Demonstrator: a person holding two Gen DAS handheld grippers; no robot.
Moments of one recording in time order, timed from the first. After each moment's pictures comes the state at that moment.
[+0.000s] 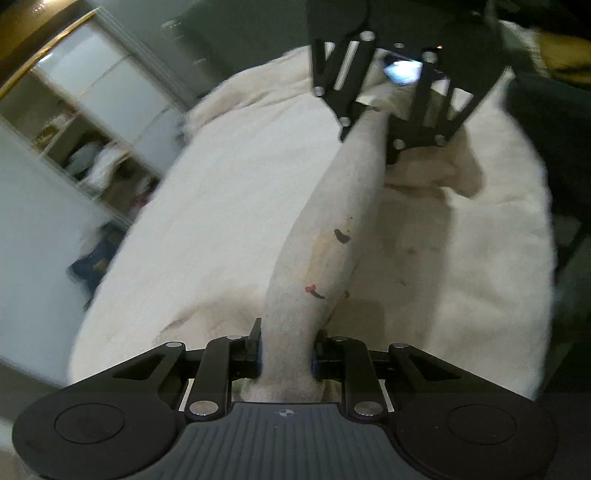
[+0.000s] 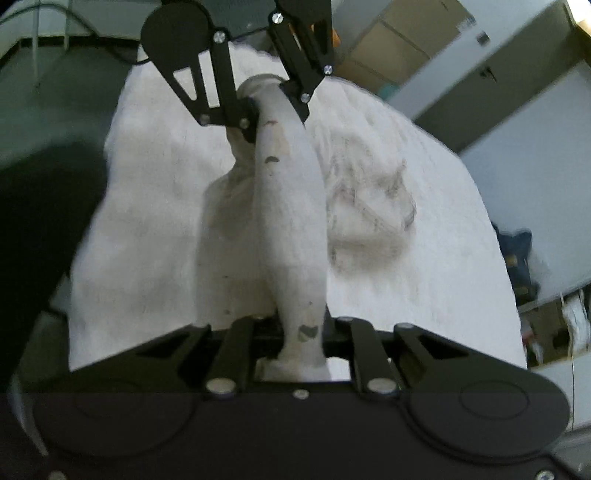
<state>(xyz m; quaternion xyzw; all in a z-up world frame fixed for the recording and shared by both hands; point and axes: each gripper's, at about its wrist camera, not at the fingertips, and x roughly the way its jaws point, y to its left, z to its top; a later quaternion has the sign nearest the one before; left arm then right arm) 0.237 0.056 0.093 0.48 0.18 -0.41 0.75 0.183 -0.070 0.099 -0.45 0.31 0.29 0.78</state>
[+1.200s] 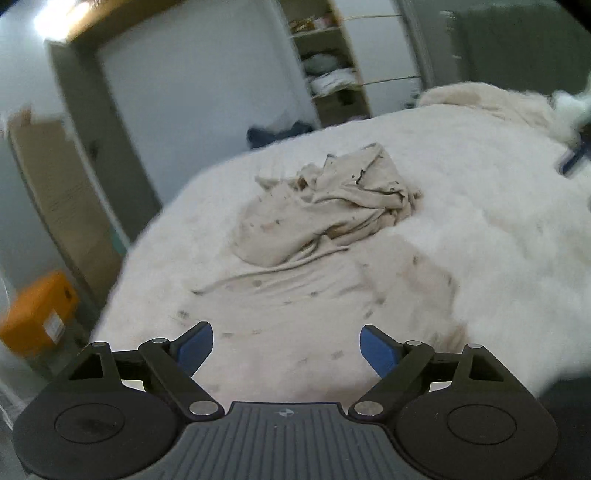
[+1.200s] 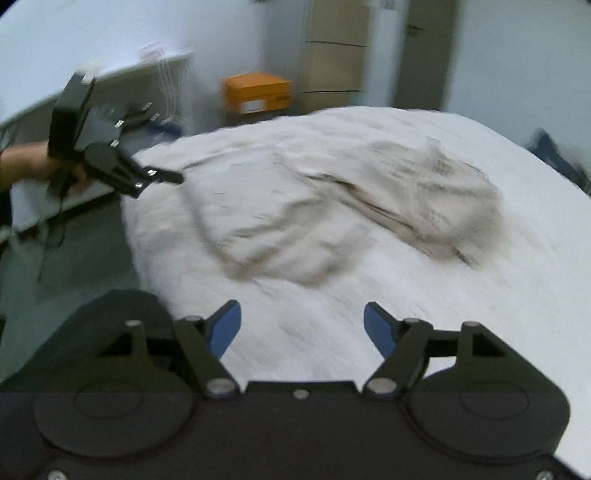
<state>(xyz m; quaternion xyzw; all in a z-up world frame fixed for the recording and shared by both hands) 0.146 0.254 -0.055 0.19 0.27 -0.17 0.93 0.095 -0.066 -0.028 -0.10 0.35 0.24 0.90</state>
